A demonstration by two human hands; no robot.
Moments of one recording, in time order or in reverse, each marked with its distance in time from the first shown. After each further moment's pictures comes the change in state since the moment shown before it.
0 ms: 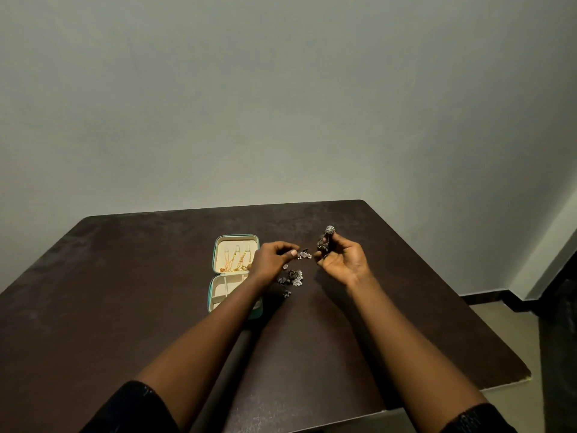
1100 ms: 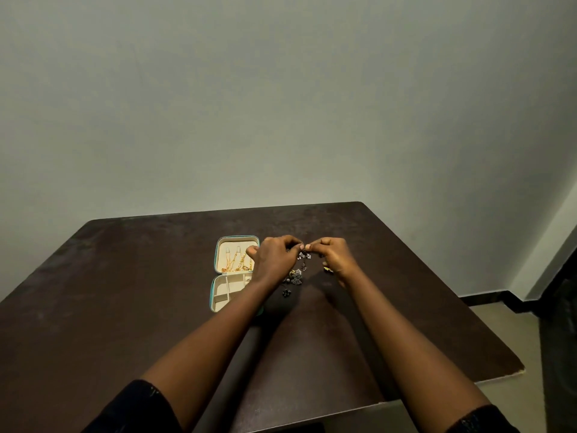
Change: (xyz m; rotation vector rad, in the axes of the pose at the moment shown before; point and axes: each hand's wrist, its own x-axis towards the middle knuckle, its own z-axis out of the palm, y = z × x) left_hand -0.018 0.031 0.006 0.532 0.237 0.124; right_hand -0.030 0.005 0.019 -1.038 0.010 -0.310
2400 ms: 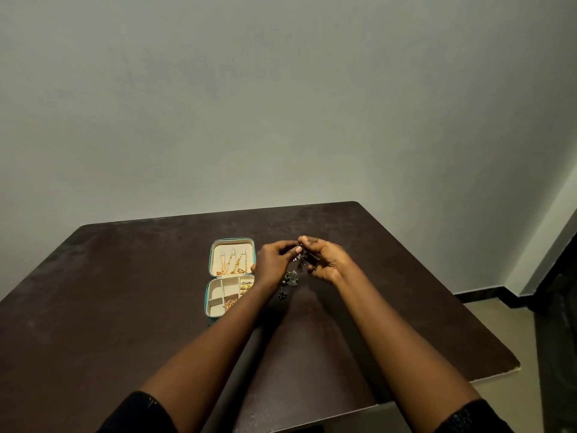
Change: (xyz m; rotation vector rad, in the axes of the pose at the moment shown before) left_hand 0.004 -0.014 0.023 -0.557 -0.112 -0.125; right_hand 0.004 -0.008 0.007 0.441 -0.023 0.398
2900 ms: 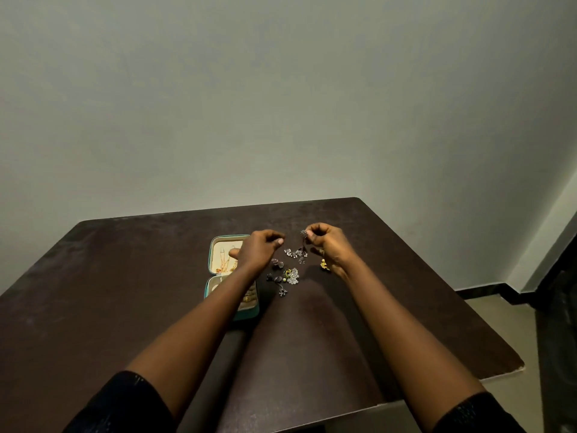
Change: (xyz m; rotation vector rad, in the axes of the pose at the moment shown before) left_hand 0.026 0.002 -0.030 0.377 -0.006 -0.062; right_hand 0.010 -0.007 -0.004 -0.273 -0.016 -0.334
